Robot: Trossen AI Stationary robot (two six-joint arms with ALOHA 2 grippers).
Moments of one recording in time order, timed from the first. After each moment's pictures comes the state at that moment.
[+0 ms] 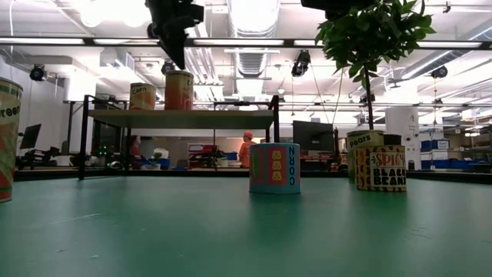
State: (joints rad) left arm 0.35 1.49 1.59 -1.18 -0.41 -0.04; right arm 0.15 1.12 0.86 -0.05 0.08 -0.29
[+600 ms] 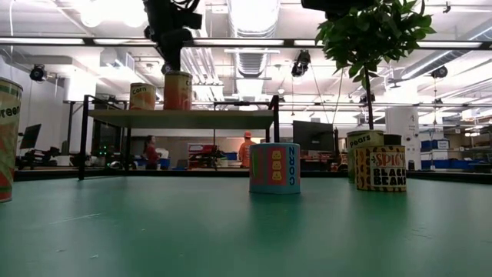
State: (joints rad) left arm 0.36 1.48 1.53 -1.18 -0.53 -0.05; right arm 0.15 1.12 0.86 -0.05 0.08 -0.29
